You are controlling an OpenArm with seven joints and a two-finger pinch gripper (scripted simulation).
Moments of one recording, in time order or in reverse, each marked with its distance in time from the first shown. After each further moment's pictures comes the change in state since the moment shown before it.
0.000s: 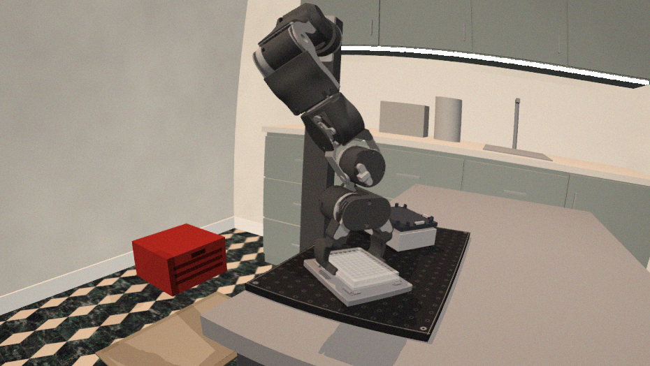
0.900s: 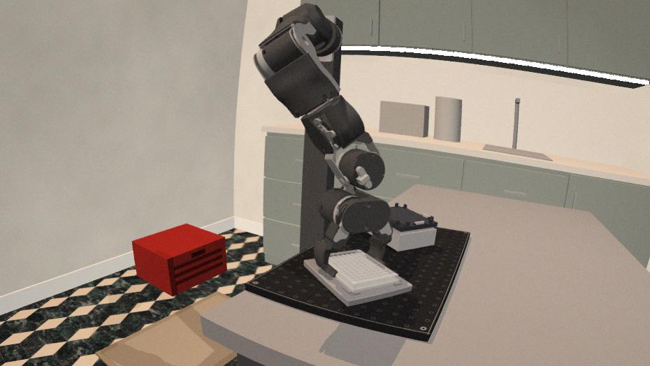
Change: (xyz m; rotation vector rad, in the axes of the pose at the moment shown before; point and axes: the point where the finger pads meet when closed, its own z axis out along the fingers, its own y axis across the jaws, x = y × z) arm 0.001 0.000 0.005 -0.001 0.000 -0.001
